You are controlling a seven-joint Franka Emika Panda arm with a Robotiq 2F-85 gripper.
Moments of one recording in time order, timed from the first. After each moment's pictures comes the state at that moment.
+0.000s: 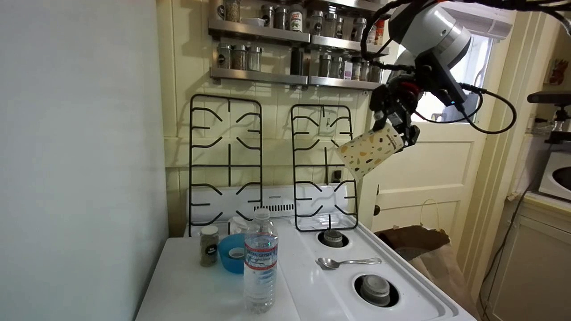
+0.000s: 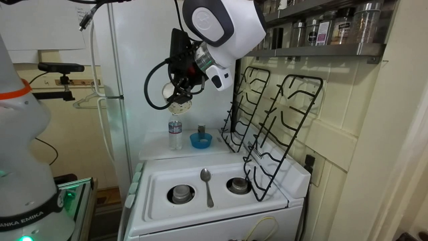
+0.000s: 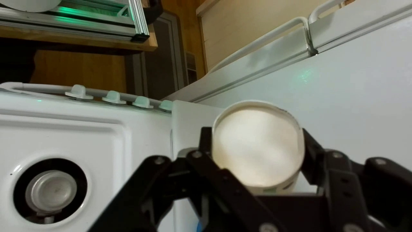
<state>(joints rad) -0.11 -0.08 -0.22 -2.00 0.58 1.19 -0.24</state>
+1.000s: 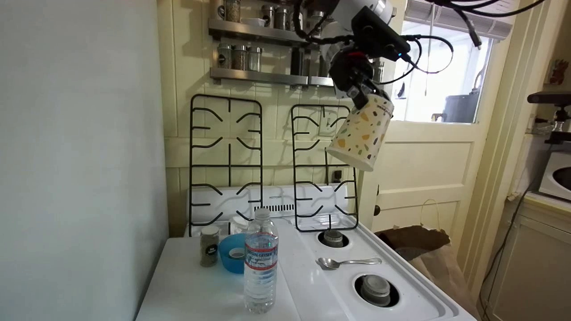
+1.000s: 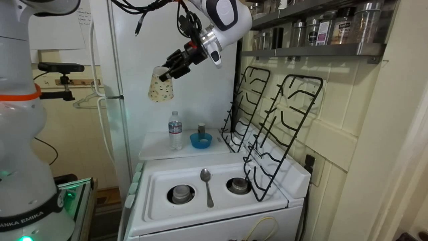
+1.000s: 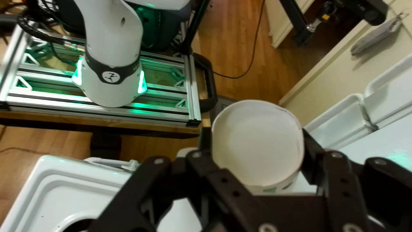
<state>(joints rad) 0.00 0.14 0.00 -1.59 0.40 0.83 0.06</state>
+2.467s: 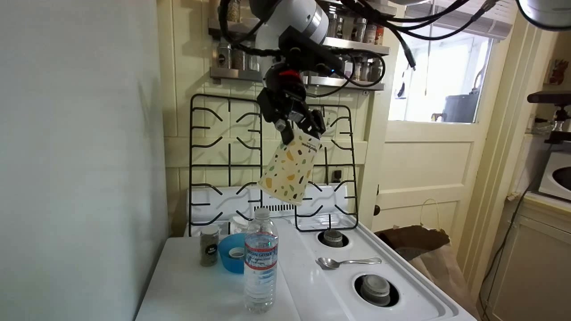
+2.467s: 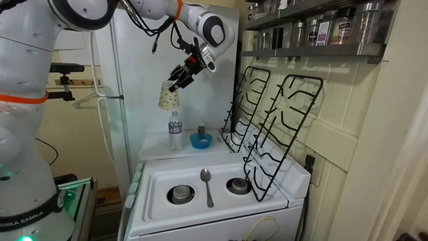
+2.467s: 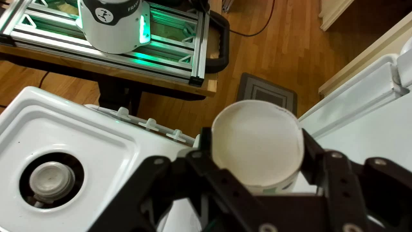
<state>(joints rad) 0.16 0.34 0.12 -1.42 0.35 1.00 0.18</state>
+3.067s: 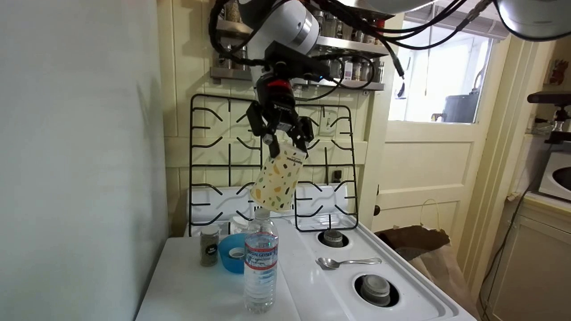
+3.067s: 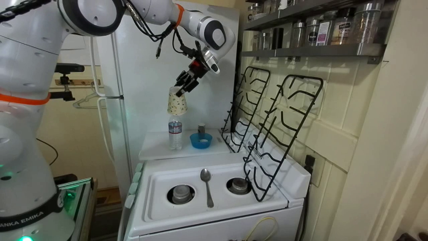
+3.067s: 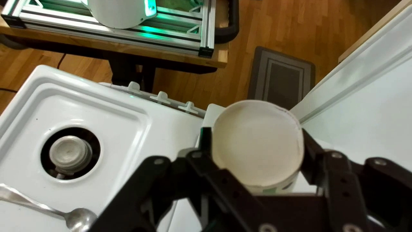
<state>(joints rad) 0.19 0.39 0.11 -1.37 0.29 1.08 0.24</state>
